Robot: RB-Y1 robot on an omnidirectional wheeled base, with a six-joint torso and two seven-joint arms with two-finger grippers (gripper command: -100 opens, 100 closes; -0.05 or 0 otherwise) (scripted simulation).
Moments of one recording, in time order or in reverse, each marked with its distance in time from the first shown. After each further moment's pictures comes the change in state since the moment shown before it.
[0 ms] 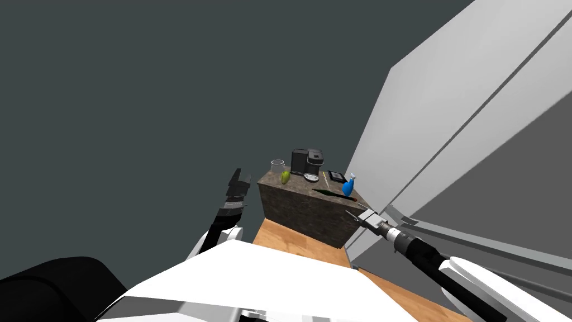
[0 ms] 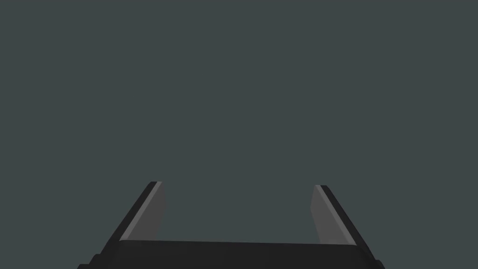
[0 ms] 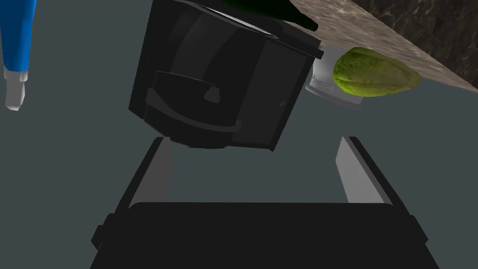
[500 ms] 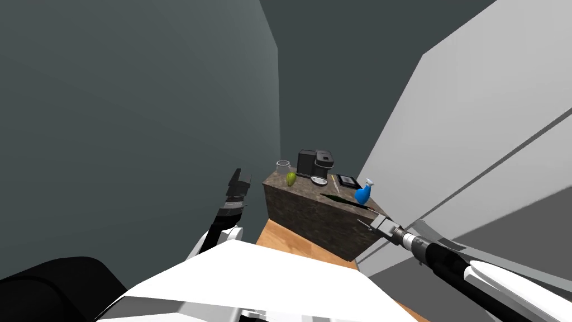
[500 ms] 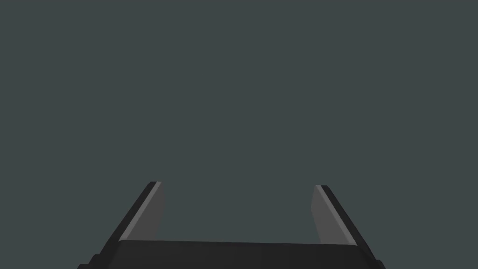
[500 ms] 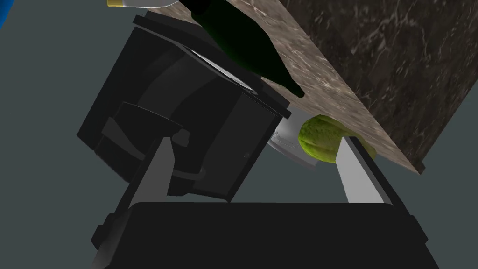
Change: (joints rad) left arm 0.000 0.000 0.000 0.000 0.000 0.000 0.000; right arm 0.027 -0.135 0.017 0.099 0.084 0.018 0.050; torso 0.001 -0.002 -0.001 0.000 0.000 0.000
